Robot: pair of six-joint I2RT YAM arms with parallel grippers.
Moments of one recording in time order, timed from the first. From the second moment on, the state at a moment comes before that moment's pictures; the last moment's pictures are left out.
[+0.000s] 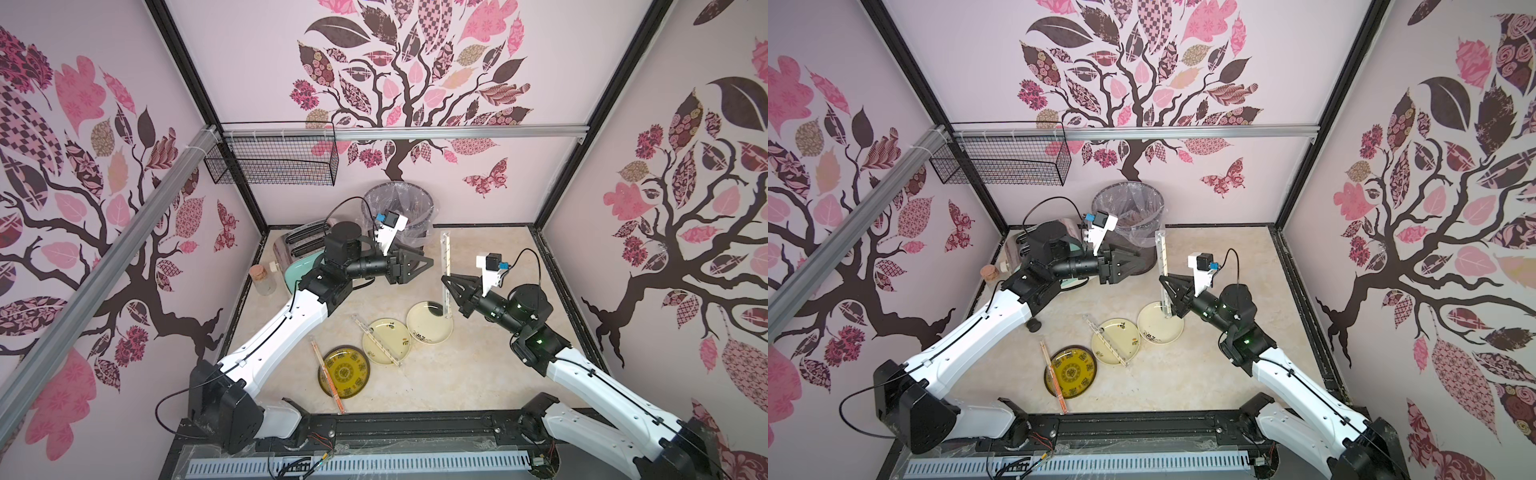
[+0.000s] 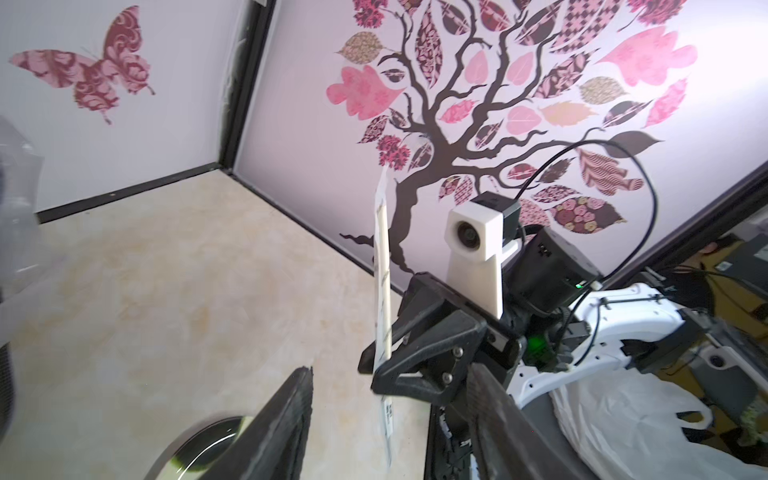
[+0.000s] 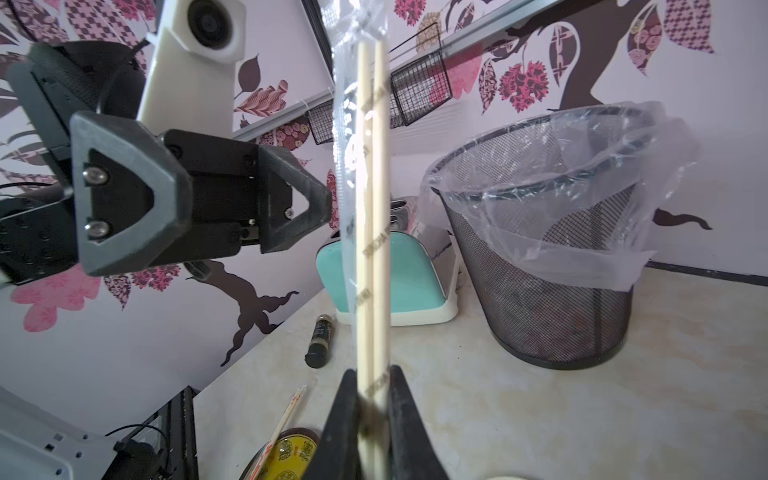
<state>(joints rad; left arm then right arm) -0.56 1.39 1.28 0.03 0.82 -0.43 0.53 0.92 0.61 0.41 -0.38 0.39</state>
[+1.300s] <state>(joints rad) -0.52 1.52 1.47 0.02 0.86 -0.45 0.39 1.01 0.47 0.58 -0.74 0.59</state>
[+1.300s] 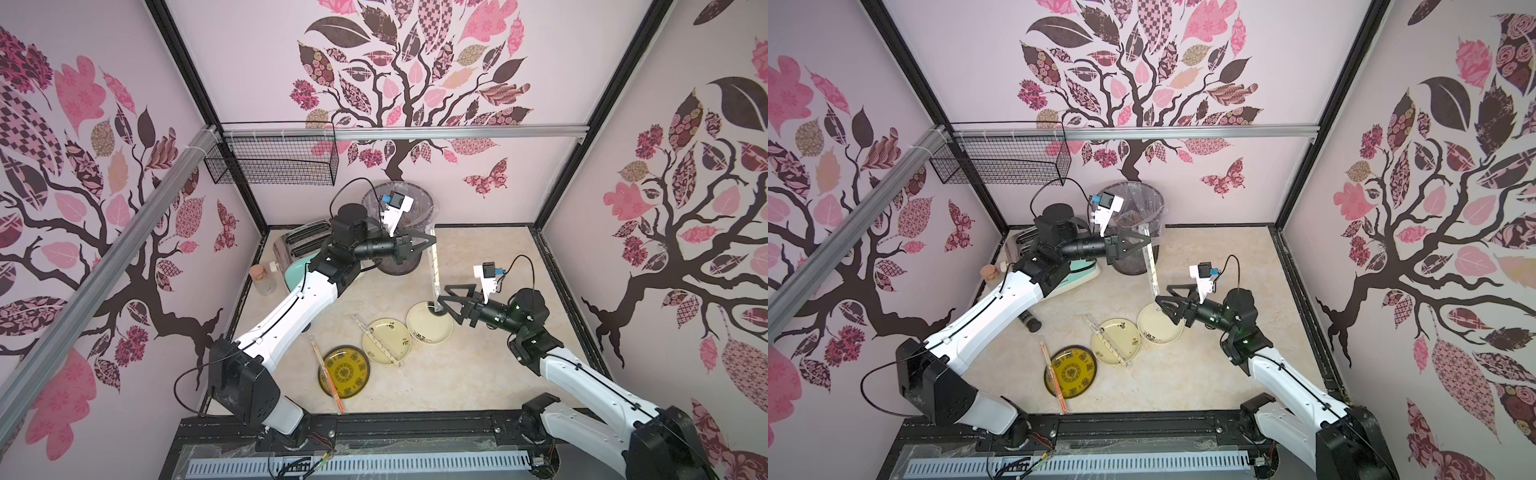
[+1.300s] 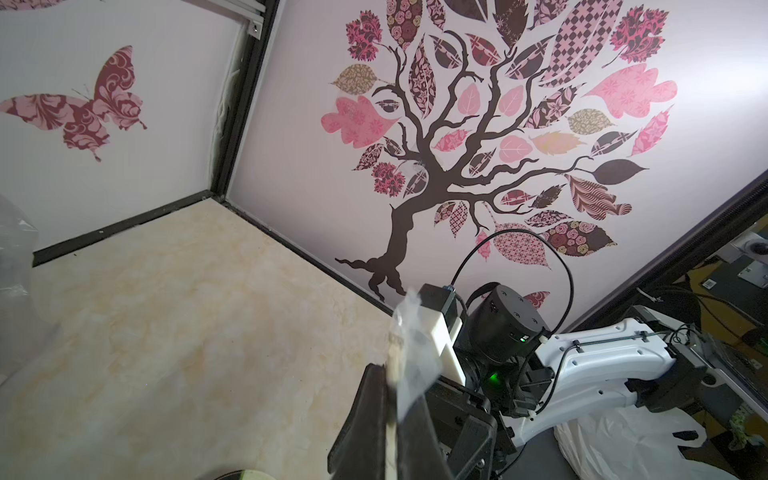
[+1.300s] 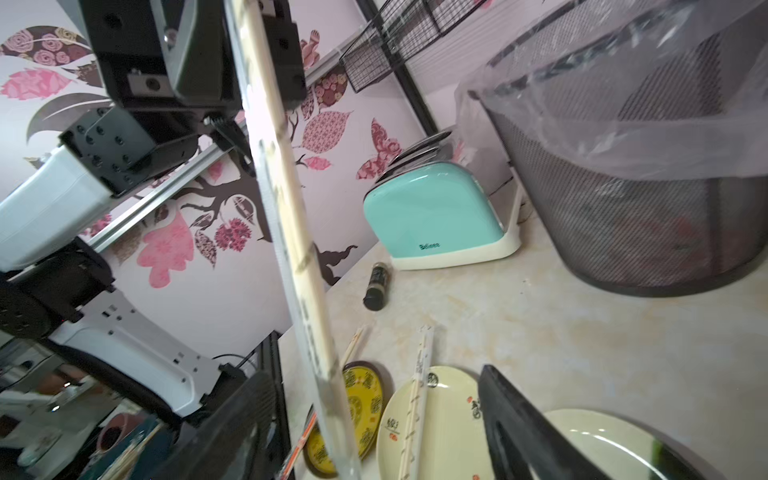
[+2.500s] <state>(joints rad) -0.49 1.54 1.49 0.03 0.95 -0.45 0.40 1.21 0.57 0.81 -0.96 0.65</state>
